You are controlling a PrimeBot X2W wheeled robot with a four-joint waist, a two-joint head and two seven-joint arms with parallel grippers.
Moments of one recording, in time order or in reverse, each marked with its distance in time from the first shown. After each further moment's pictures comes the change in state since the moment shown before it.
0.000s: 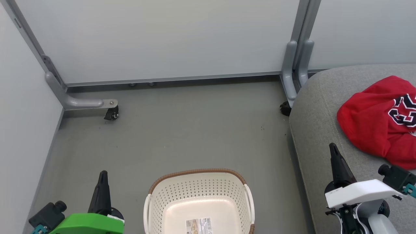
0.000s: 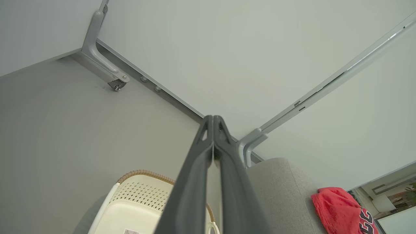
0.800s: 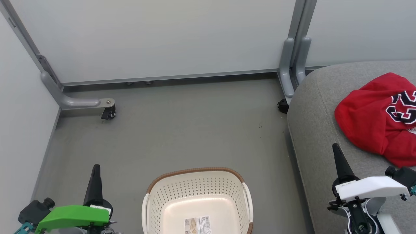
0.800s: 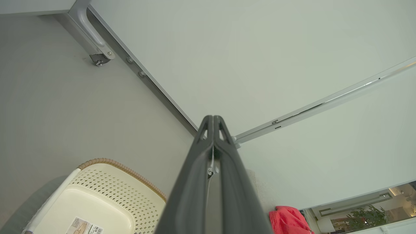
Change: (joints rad) left arm -0.041 0.010 0.034 0.002 -0.281 0.000 0.074; right arm -0.022 0.010 -0.042 0.026 0.295 -0.001 0.078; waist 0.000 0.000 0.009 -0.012
